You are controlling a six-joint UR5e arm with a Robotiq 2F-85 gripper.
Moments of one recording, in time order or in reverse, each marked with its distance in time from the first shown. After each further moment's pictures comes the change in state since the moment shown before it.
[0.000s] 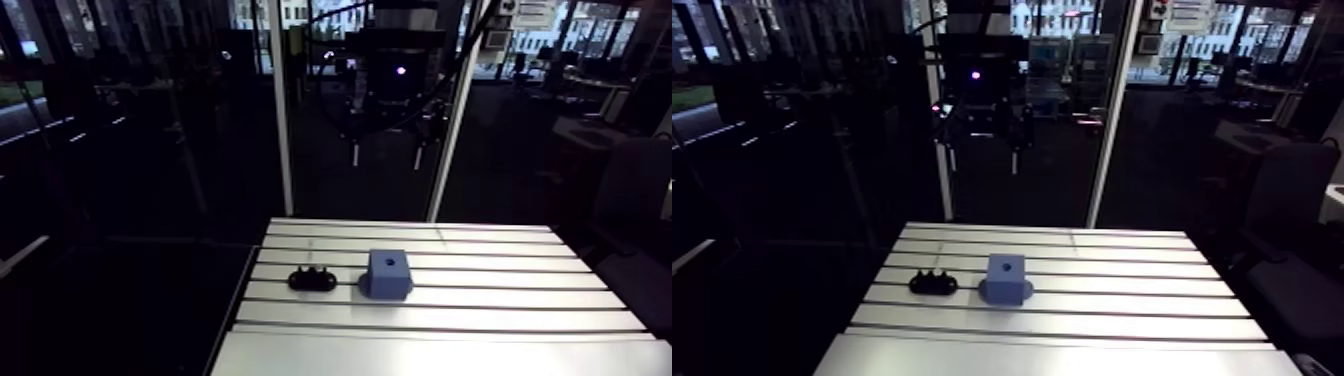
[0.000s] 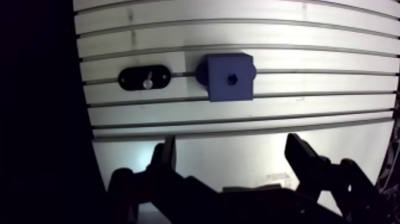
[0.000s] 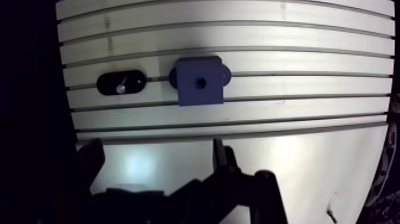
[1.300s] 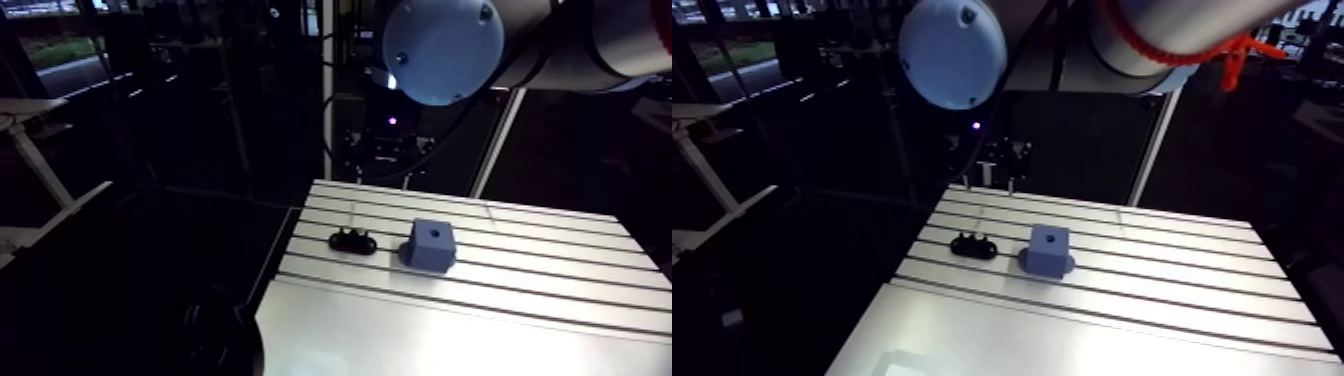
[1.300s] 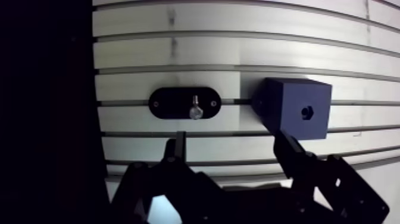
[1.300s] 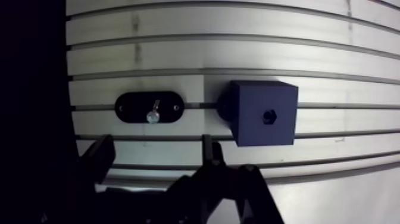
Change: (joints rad) arm 0.156 0.119 0.203 -0.415 -0.016 0.105
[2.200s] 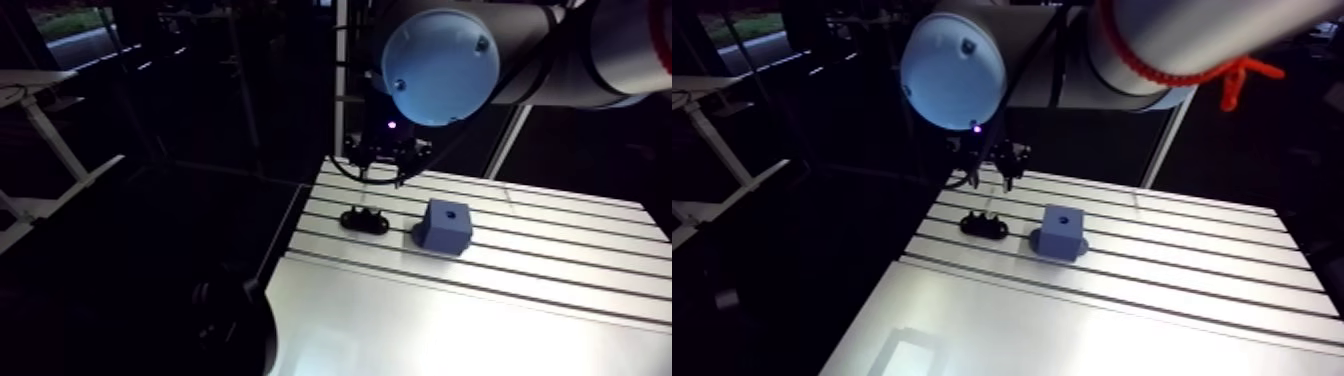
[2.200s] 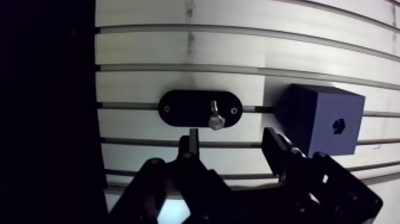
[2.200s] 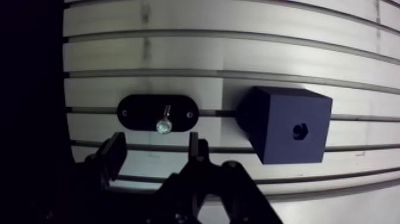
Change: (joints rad) arm 0.040 0.079 0.033 -0.102 -0.003 0.002
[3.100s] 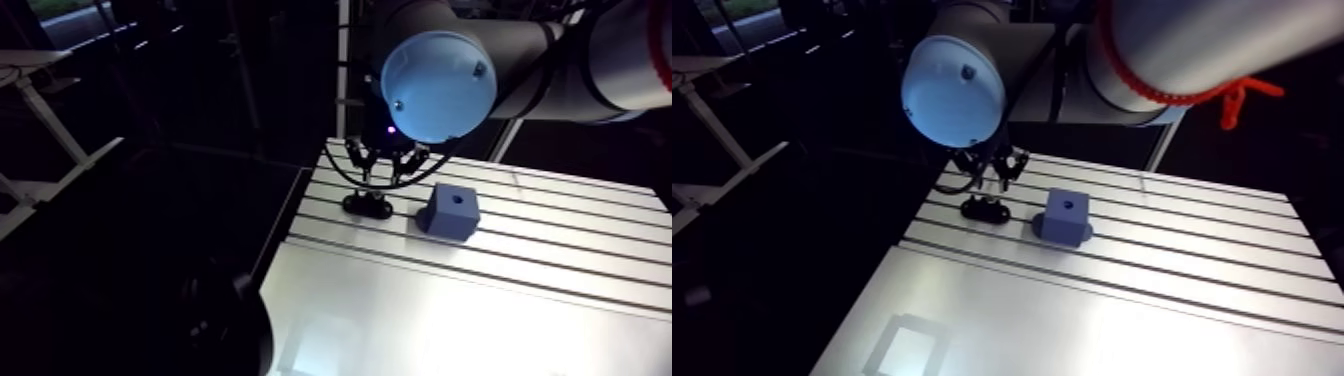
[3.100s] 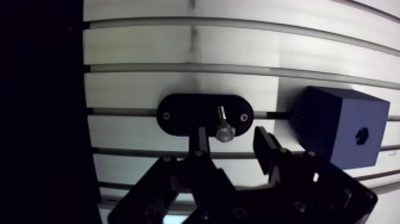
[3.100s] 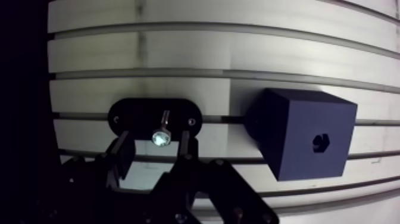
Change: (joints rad) arm 0.006 0.065 0.031 -0.082 0.001 0.011
